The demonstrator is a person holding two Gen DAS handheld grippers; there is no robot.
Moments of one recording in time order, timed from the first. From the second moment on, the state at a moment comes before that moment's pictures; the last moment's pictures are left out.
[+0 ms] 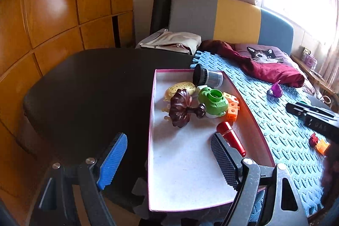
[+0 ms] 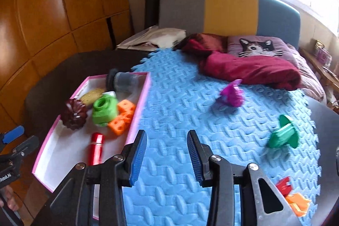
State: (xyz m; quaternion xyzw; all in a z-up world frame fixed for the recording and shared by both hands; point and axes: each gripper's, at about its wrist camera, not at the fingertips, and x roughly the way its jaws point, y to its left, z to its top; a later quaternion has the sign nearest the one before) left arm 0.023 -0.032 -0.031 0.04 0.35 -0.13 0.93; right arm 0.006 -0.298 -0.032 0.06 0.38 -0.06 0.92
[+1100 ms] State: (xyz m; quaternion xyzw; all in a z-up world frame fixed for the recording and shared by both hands) left arm 0.071 -0.226 -0.004 0.10 0.37 -0.30 0.87; right arm -0.058 -0.500 -0.035 0.22 0.31 -0.27 0.88
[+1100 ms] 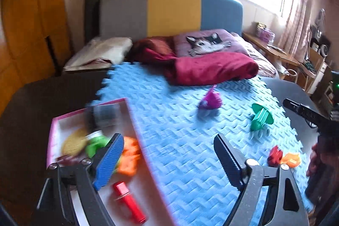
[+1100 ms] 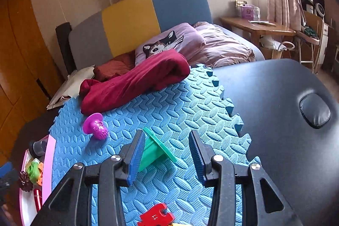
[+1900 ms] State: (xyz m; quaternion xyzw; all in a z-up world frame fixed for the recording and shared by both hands) left arm 0.156 -0.372 -0.065 0.06 0.44 -0.29 0.85; right arm -0.061 -0.516 -0.039 0.29 0.31 -0.24 0.87
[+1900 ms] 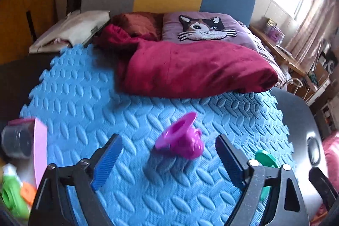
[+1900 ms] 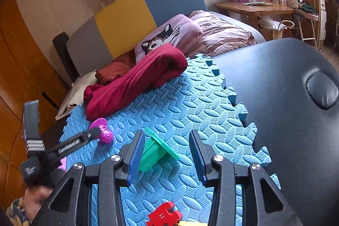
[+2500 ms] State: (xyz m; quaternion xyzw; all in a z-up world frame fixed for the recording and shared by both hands) left arm 0.132 -0.371 -0.086 0.12 0.44 -0.33 0.83; right arm -0.072 -0.531 -0.042 0.33 0.30 -0.26 0.86
